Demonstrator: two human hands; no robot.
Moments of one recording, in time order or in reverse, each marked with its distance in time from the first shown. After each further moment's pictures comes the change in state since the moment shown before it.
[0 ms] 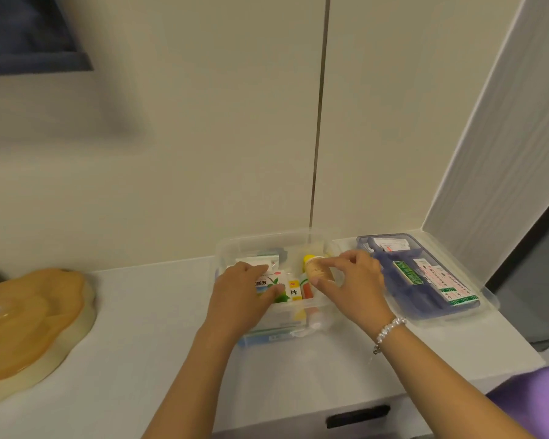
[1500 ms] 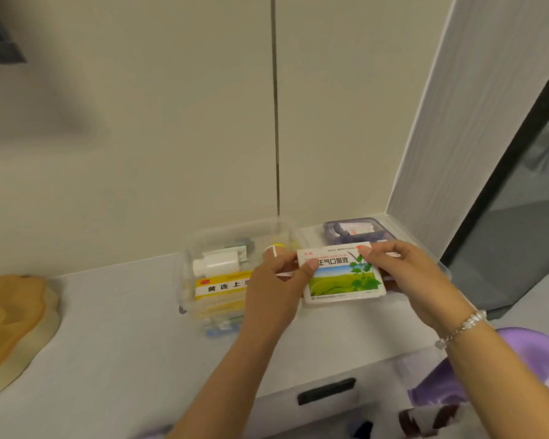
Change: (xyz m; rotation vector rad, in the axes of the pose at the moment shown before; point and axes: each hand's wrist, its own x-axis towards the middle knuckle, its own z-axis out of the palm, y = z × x) left_hand -0.041 0.103 0.024 -0.901 -0.012 -0.109; right_hand -0.035 0.062 -0.096 0.856 -0.108 0.290
